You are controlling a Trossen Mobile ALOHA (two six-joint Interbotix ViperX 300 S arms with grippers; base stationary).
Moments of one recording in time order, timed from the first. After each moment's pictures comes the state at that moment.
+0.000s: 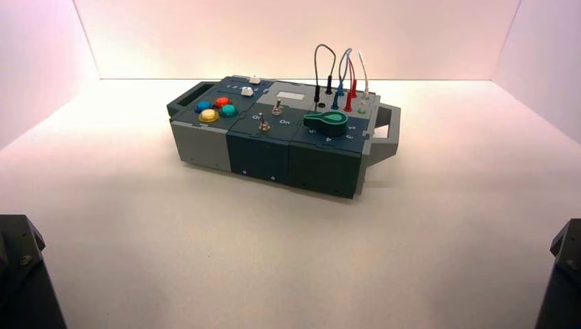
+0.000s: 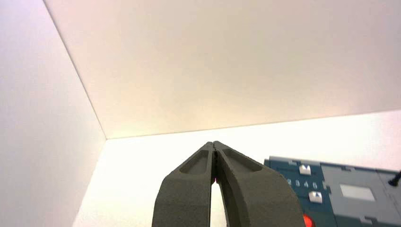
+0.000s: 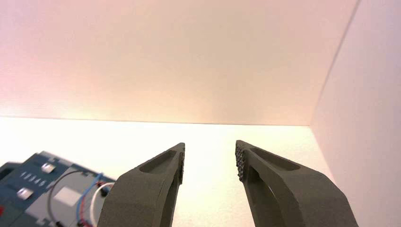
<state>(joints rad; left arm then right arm) -0.11 -0.78 1.14 -0.28 -0.07 0.35 0.07 -0.80 1.09 0.10 0.01 -0.07</state>
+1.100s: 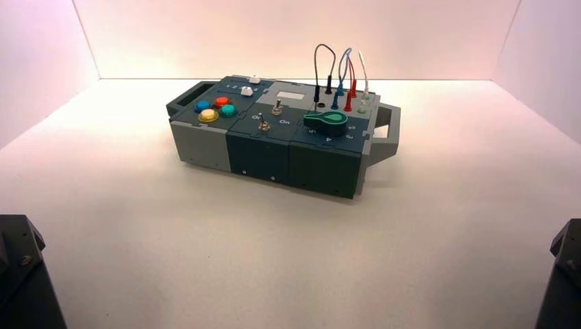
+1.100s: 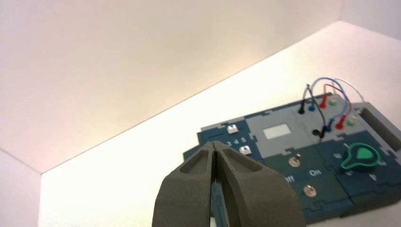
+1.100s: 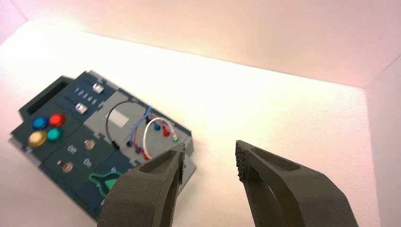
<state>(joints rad) -0.37 -0.79 1.04 -0.25 0.20 0.50 0.21 -0.75 0.88 0.10 0.52 -0.11</state>
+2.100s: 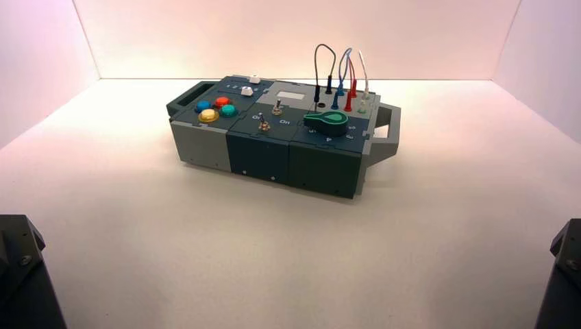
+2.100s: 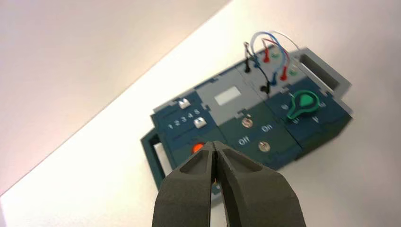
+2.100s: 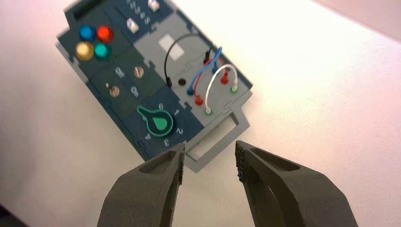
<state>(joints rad) -0.49 -0.73 0.96 -0.26 0.47 0.59 0.41 -0.51 0.73 0.12 0.80 -0.17</state>
